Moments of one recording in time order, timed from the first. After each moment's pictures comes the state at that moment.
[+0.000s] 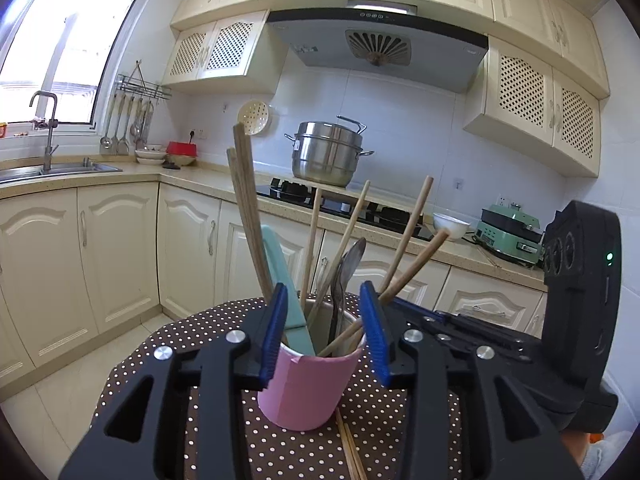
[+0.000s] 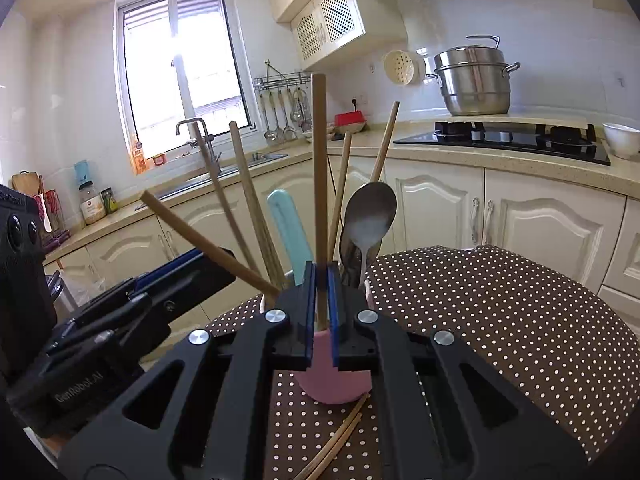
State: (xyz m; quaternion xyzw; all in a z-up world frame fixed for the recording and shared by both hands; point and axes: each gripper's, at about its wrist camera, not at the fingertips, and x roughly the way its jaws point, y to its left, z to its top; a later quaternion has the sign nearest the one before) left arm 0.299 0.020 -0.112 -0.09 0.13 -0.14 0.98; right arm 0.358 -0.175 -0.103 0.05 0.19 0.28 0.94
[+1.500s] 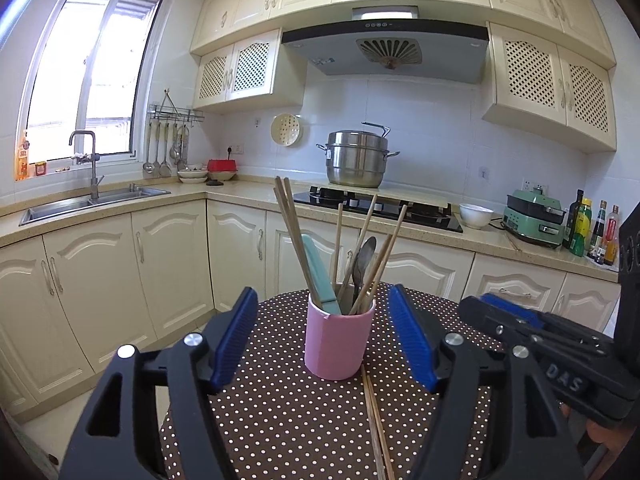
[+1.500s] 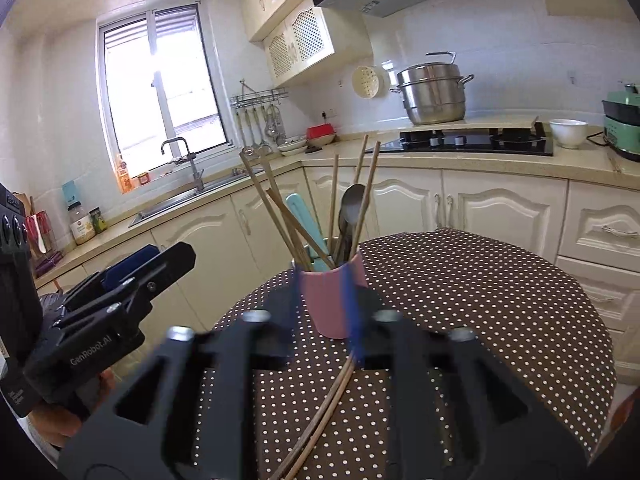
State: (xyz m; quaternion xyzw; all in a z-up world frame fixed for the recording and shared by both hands) left arm 0.195 0.019 -0.074 -0.03 0.13 -0.05 0.99; right arm 0.240 -0.204 -0.073 0.08 0.17 0.21 0.96
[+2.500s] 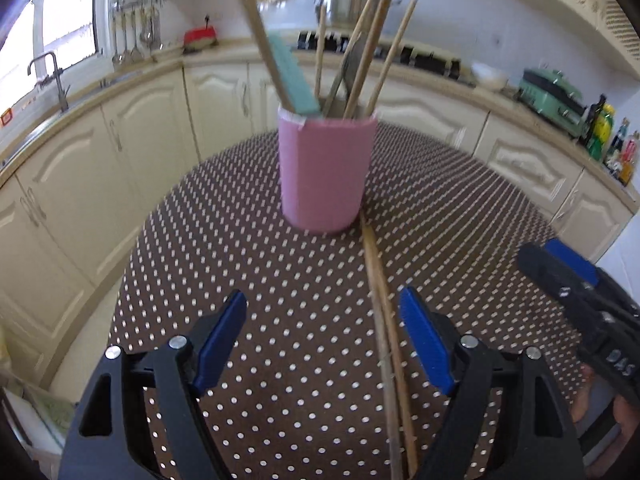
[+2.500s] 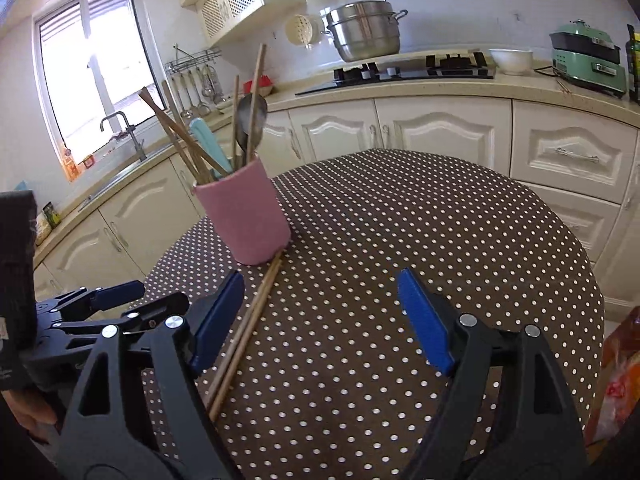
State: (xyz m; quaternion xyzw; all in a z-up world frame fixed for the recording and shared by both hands) left arm 0.263 -0.003 -0.175 0.00 0.41 -0.06 0.91; right arm 0.250 -0.242 -0.149 0.11 0.28 0.12 0.94
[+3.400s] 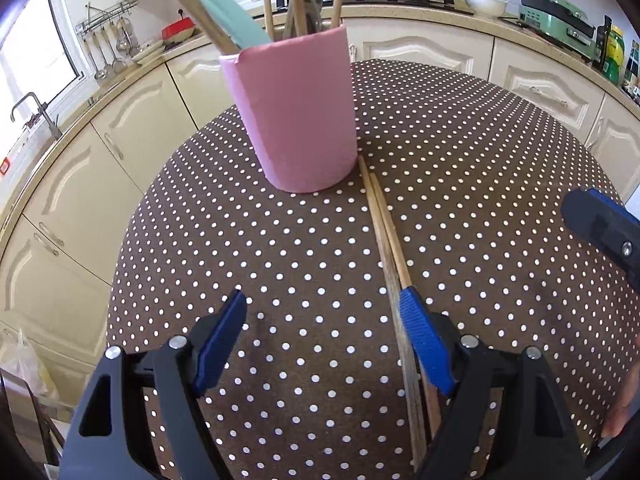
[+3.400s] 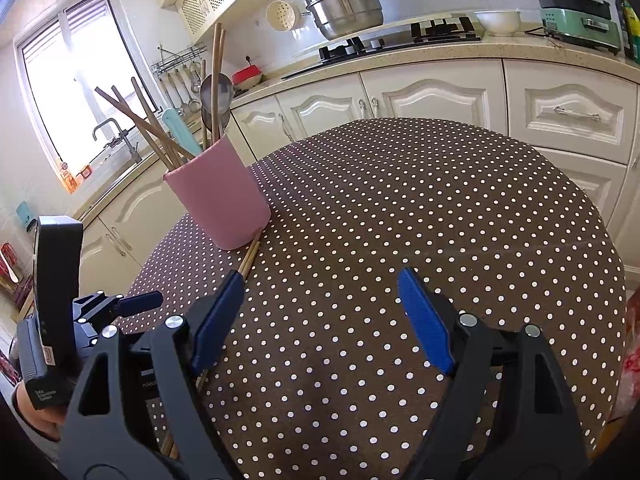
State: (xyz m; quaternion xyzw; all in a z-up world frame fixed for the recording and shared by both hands) left arm 0.290 -0.045 -0.212 0.11 0.46 -0.04 0.88; right arm 0.261 -0.258 -0.174 0.15 0.32 0.13 0.93
